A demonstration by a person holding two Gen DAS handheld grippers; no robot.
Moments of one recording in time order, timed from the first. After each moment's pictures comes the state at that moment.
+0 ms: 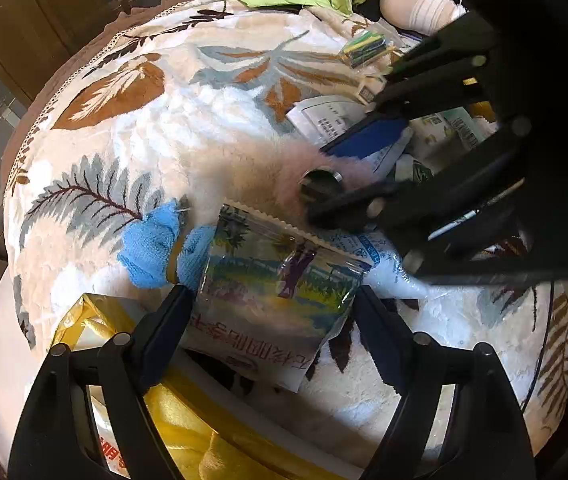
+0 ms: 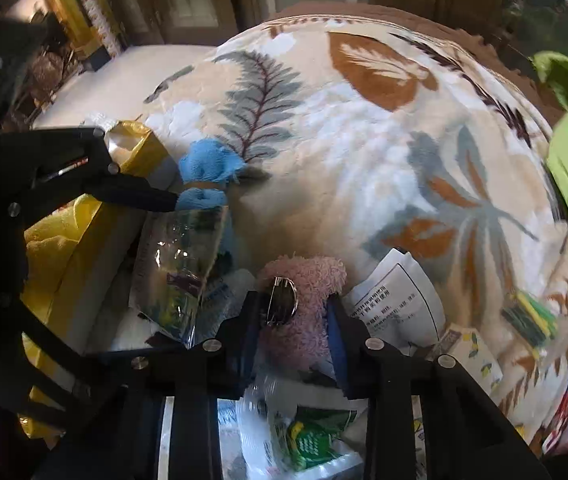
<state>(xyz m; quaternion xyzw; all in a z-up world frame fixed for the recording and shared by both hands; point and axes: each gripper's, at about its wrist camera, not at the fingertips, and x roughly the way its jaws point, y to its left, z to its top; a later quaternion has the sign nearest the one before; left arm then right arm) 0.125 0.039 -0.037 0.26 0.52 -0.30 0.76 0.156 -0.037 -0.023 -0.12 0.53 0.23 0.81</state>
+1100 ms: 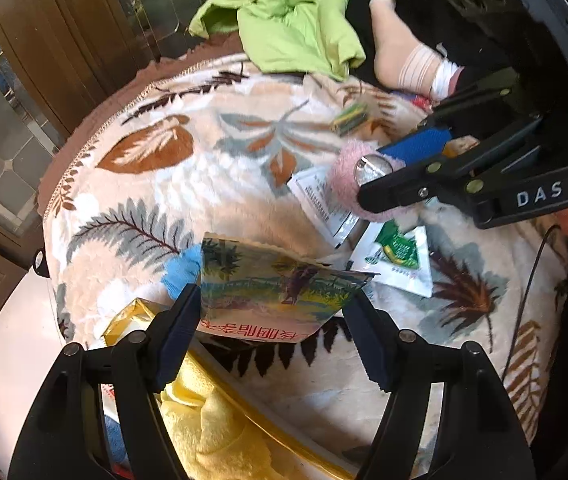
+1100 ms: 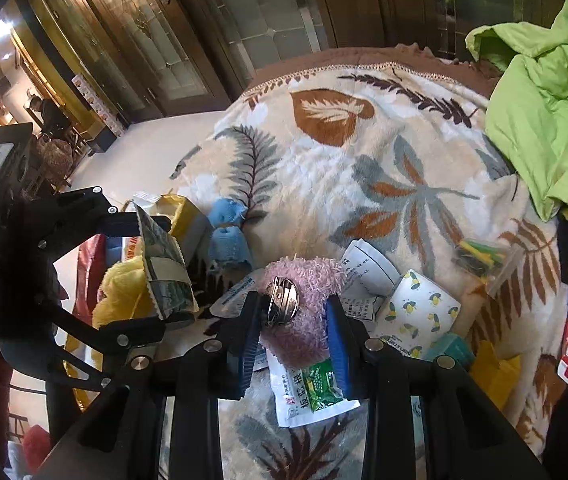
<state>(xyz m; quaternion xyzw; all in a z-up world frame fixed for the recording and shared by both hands) 0.091 0.038 0.032 0.23 0.46 -0.28 0.81 0.111 -0.098 0.044 0.01 0.49 0.23 0.84</state>
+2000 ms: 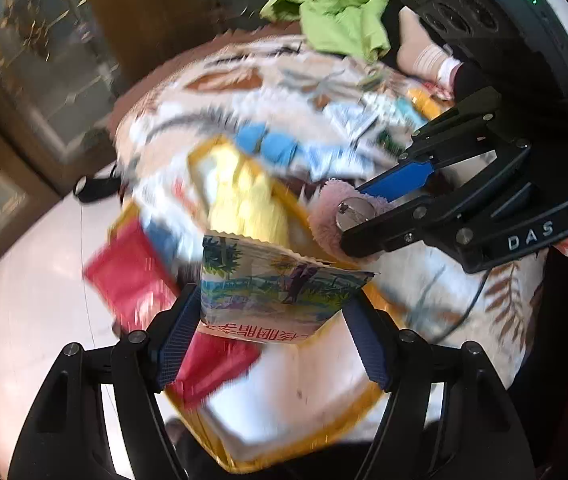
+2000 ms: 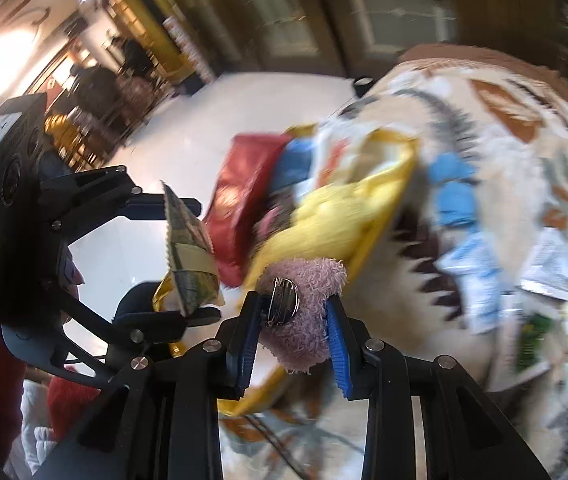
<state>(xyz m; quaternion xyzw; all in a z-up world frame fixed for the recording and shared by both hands) -0.035 0.157 0.049 0.18 0.48 -0.19 0.83 0.008 0.054 0.039 -0.05 0.50 0.38 0.78</state>
